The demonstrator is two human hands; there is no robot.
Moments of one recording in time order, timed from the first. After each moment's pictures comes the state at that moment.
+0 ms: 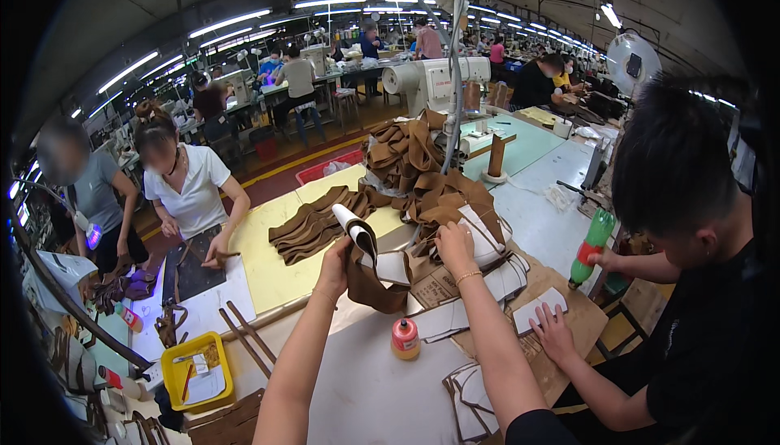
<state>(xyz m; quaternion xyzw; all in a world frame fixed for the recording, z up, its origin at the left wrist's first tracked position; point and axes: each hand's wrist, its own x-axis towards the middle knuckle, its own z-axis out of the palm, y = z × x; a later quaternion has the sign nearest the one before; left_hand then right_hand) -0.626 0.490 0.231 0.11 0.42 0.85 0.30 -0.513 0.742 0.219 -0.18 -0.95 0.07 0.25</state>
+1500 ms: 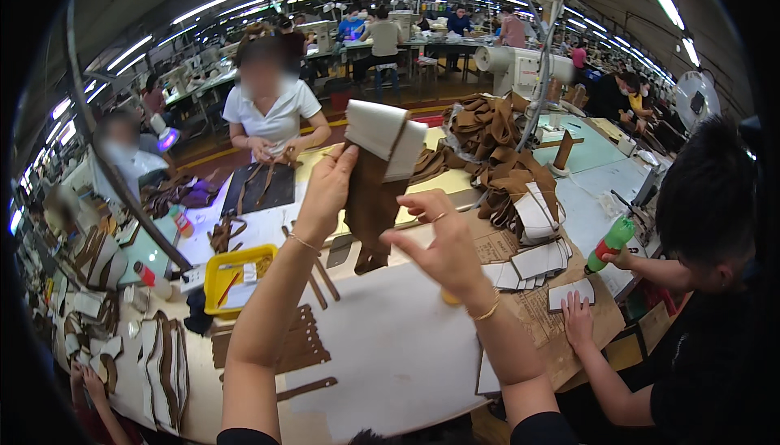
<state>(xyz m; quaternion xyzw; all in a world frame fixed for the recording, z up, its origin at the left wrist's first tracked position) -0.506 0.319 0.398 0.21 0.62 0.75 -0.01 -0.388 0.486 0.378 0.21 -0.81 0.42 0.35</state>
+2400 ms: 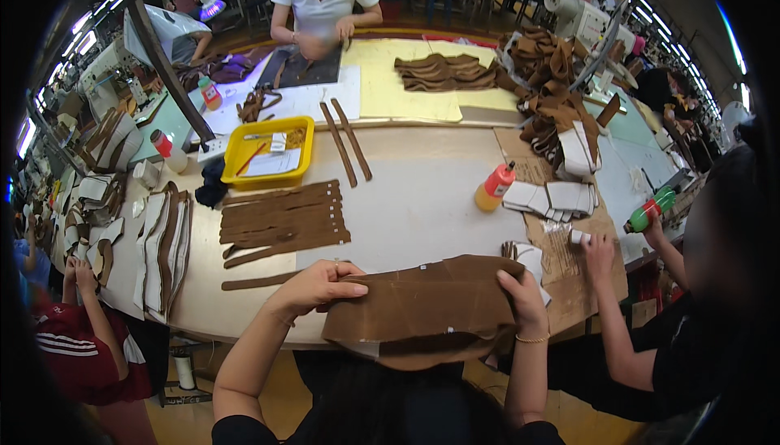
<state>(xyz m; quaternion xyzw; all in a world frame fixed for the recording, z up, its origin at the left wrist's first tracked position) -0.259 0.175 0.251 0.02 0.65 0.63 0.42 -0.194 0.545 0.212 -0.08 -0.60 0.79 -0.08</state>
